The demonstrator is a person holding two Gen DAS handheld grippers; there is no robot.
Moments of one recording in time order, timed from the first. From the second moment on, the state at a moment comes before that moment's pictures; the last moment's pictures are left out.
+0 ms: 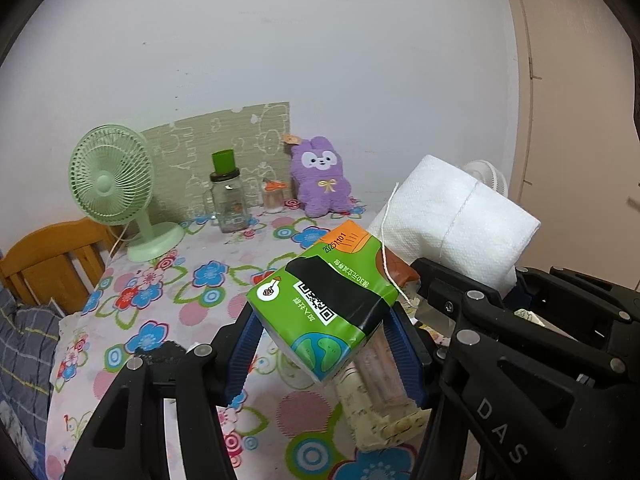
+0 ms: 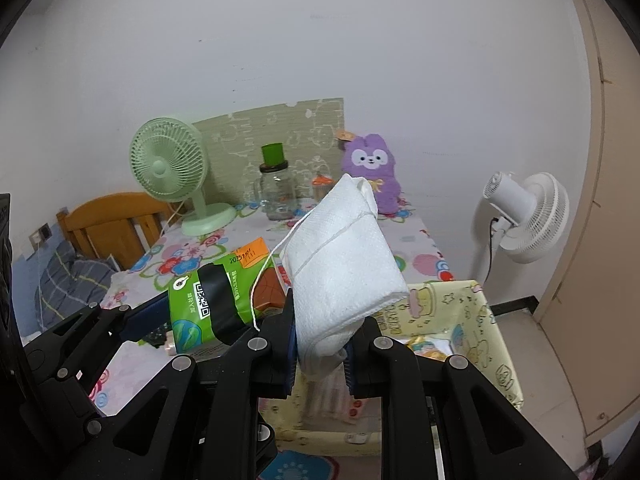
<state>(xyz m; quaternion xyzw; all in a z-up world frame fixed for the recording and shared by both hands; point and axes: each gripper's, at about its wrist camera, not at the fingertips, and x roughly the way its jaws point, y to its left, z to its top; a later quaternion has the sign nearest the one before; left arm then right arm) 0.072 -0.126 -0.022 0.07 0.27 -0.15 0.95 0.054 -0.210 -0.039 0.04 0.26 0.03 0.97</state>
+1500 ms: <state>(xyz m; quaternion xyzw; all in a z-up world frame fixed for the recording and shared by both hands) 0.114 -0.206 -0.084 0.15 0.34 -0.19 0.91 0.088 -0.285 -0.107 0.10 0.33 0.00 0.94</state>
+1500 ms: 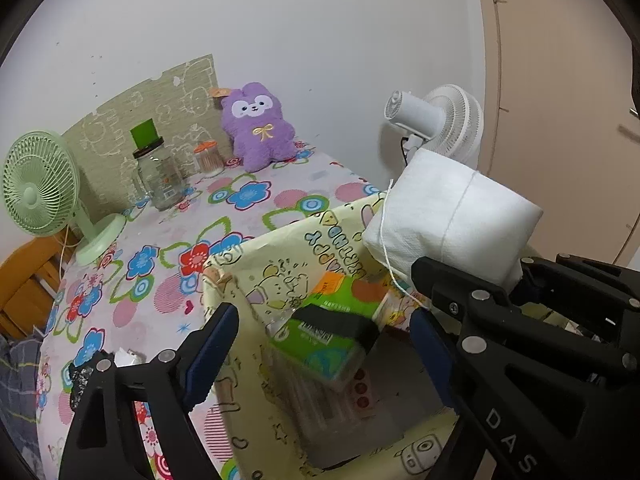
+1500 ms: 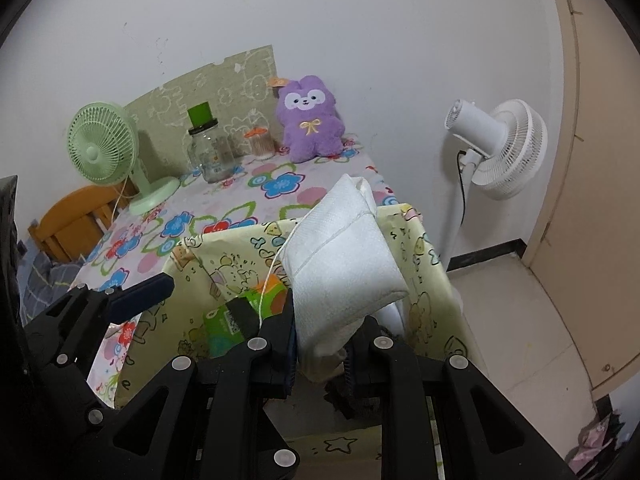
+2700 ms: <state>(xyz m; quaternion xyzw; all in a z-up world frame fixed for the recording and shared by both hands) 0.070 -0.165 -0.048 0.11 0.29 -0.20 0.93 0.043 -0.251 -0.068 0.08 0.29 -0.04 0.95</state>
